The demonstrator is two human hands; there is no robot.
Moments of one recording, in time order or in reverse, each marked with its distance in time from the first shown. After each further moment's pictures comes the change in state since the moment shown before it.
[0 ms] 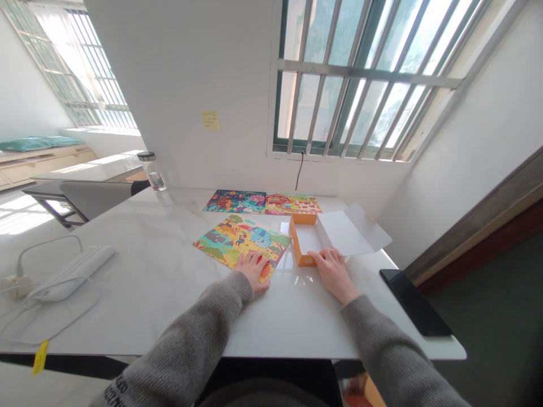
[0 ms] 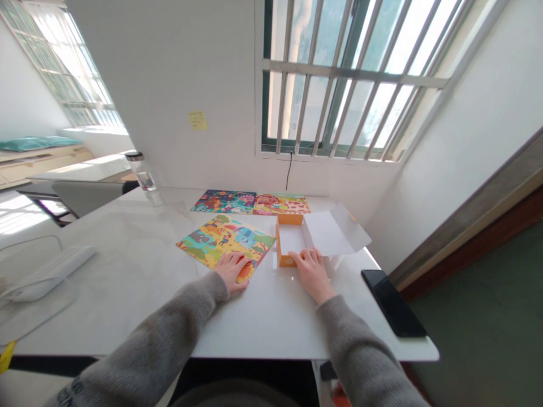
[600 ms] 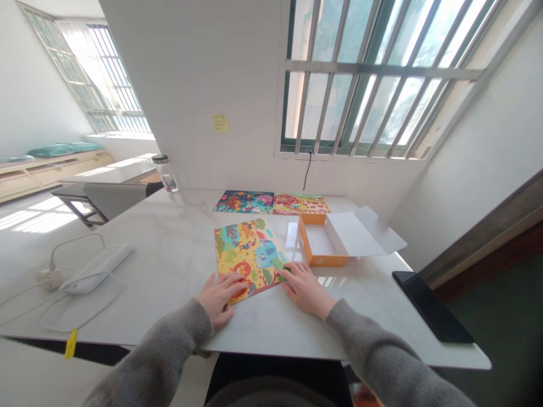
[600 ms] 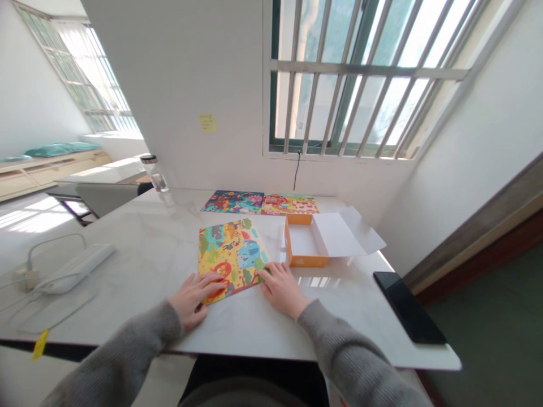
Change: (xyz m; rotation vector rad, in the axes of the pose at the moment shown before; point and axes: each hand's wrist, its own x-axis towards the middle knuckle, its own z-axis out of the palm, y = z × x) left_hand -0.112 -0.049 -0.044 0.043 -0.108 0.036; right_hand 0.015 -0.106 0.007 0.351 -0.159 -0.226
